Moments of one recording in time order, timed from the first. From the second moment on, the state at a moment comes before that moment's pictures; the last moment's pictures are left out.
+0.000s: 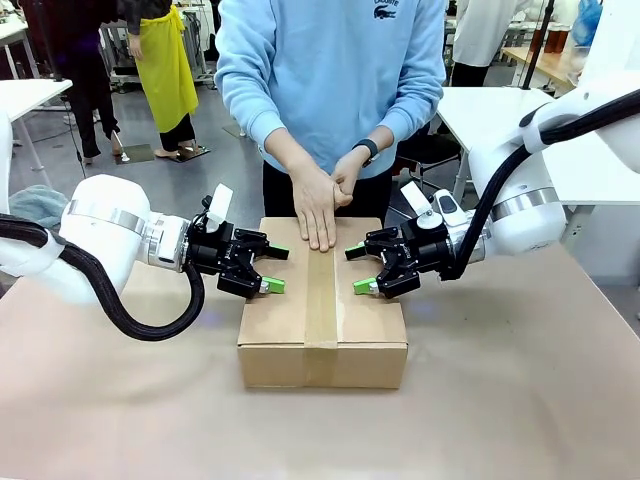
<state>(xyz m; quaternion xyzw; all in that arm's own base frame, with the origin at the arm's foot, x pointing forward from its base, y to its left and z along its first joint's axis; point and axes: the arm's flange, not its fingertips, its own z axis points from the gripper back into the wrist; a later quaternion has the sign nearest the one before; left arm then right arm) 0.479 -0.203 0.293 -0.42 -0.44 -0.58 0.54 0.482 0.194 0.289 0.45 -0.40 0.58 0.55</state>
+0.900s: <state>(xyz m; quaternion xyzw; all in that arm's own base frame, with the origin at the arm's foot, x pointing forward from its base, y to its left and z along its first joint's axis) 0.479 -0.203 0.293 -0.42 -0.44 -0.58 0.54 0.482 0.194 0.290 0.45 -0.40 0.58 0.55</state>
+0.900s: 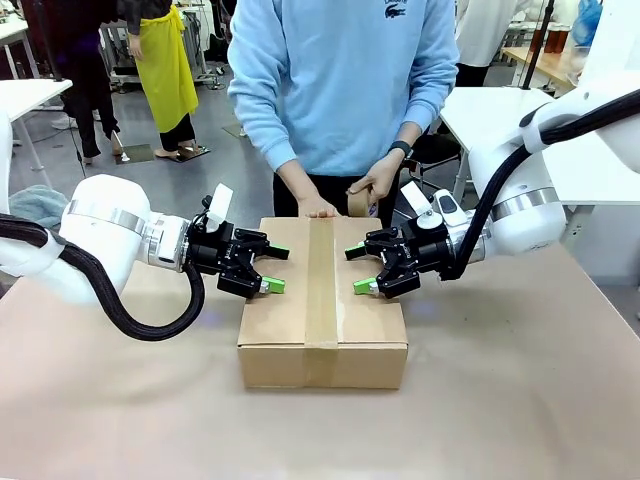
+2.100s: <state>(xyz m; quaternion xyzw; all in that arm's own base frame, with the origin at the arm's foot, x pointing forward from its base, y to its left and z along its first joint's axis) 0.386 0.070 0.402 -0.49 -0.63 -0.38 0.46 0.378 -0.100 0.391 0.38 -0.67 0.35 0.54</state>
